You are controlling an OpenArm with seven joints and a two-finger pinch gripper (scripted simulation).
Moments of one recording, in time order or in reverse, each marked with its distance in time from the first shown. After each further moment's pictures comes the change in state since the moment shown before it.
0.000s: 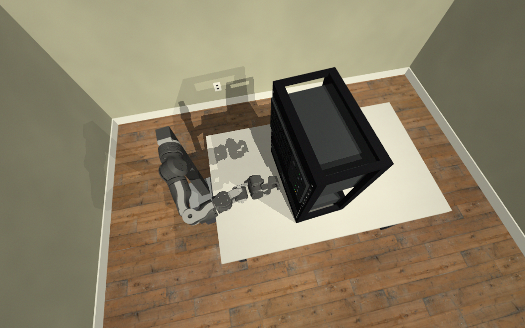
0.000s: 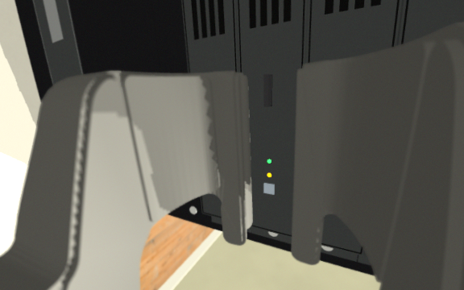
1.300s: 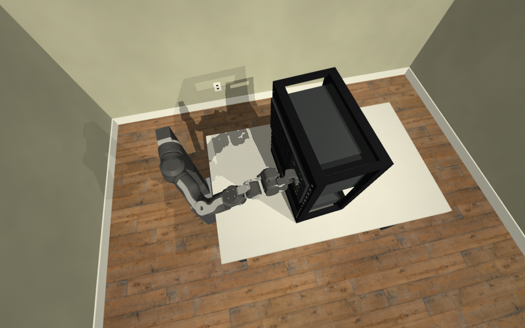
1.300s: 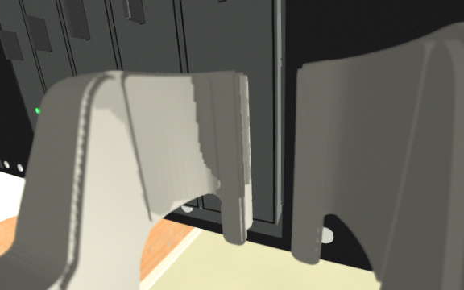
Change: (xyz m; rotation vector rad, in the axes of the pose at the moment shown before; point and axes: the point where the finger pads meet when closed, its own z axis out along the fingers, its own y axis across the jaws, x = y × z) arm -0.047 0.139 0.042 -0.049 -0.017 0.007
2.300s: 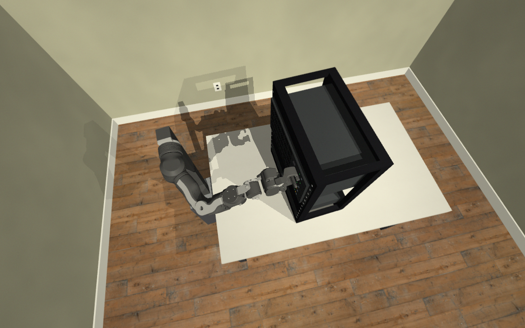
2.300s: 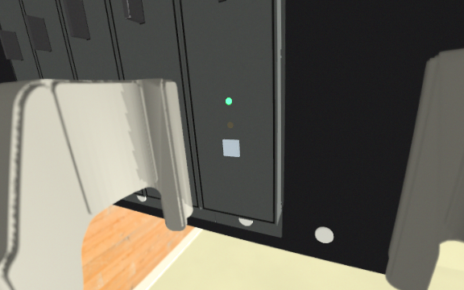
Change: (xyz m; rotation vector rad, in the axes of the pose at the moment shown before) arm 0.000 0.000 0.000 0.000 0.000 0.000
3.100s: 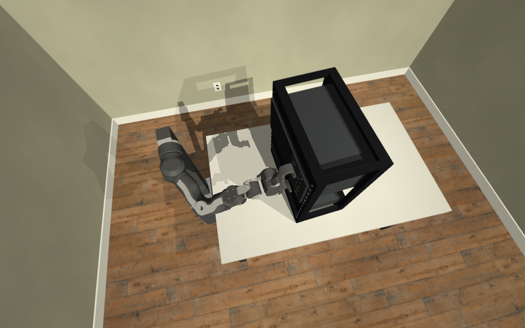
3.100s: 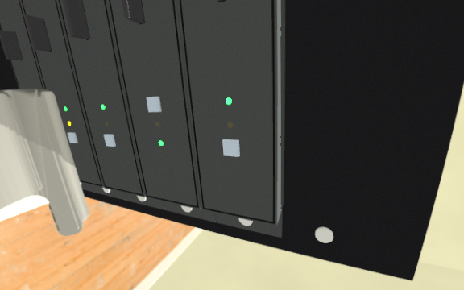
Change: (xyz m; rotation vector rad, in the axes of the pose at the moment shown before) arm 0.000 0.000 0.000 0.000 0.000 0.000
